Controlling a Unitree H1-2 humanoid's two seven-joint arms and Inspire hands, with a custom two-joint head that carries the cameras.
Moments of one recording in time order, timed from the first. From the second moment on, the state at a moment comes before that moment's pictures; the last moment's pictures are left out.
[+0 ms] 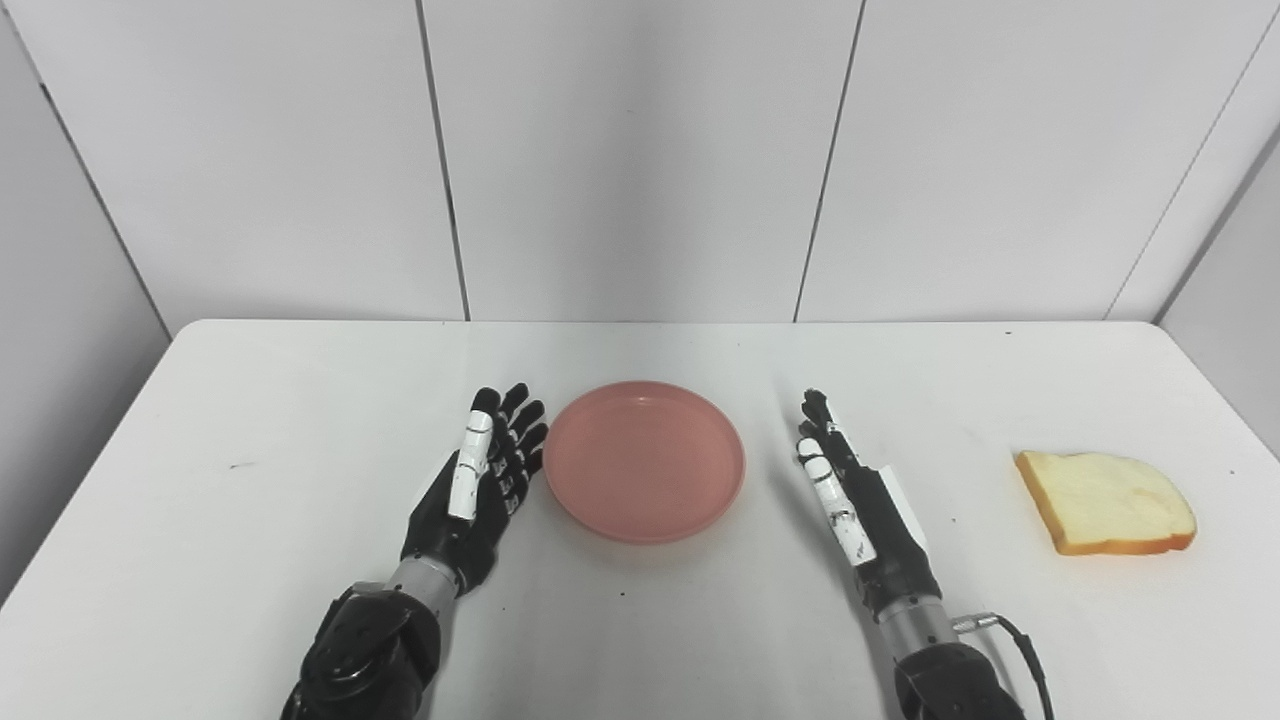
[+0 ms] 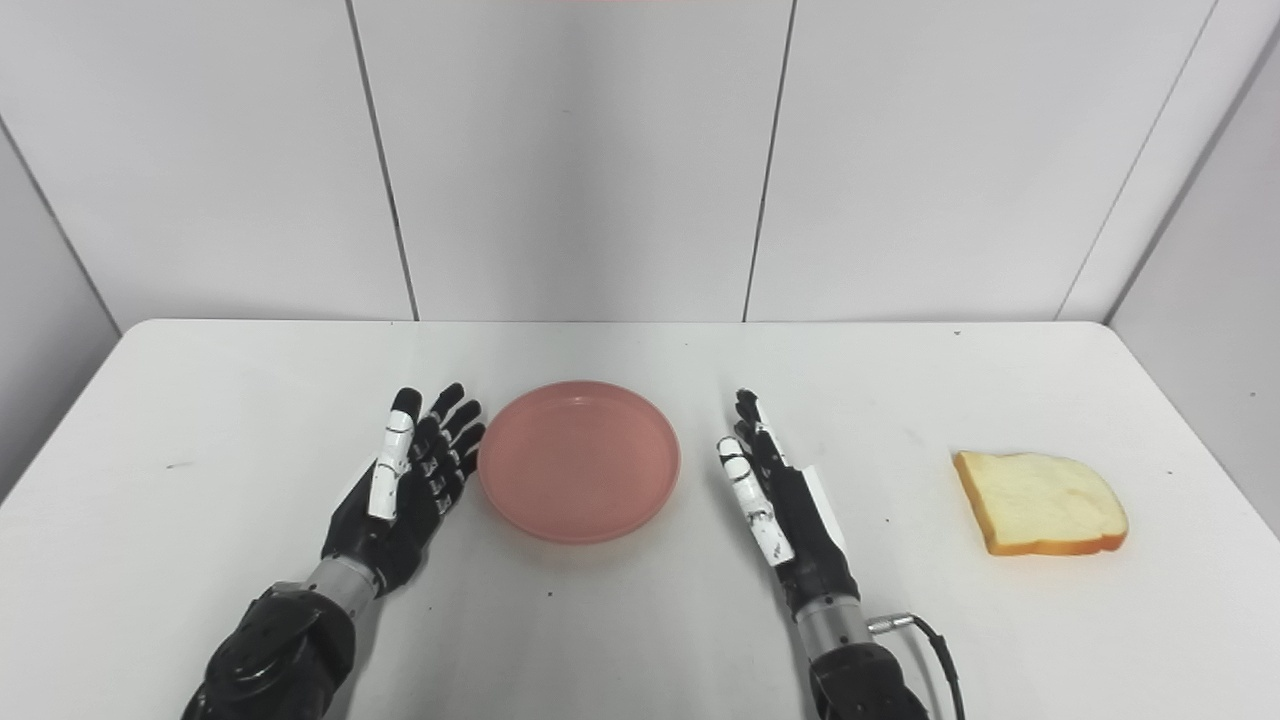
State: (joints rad) left arm -0.33 0.01 -0.06 0.13 -0.25 0.28 -0.16; right arm -0.18 -0.10 0.01 0.01 -0.09 -0.01 0.06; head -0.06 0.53
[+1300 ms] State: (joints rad) left arm -0.33 0.02 -0.06 0.16 -0.22 0.25 -0.20; right arm -0.30 -0.19 -0.06 -0.19 -0.07 0.11 0.07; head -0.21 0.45
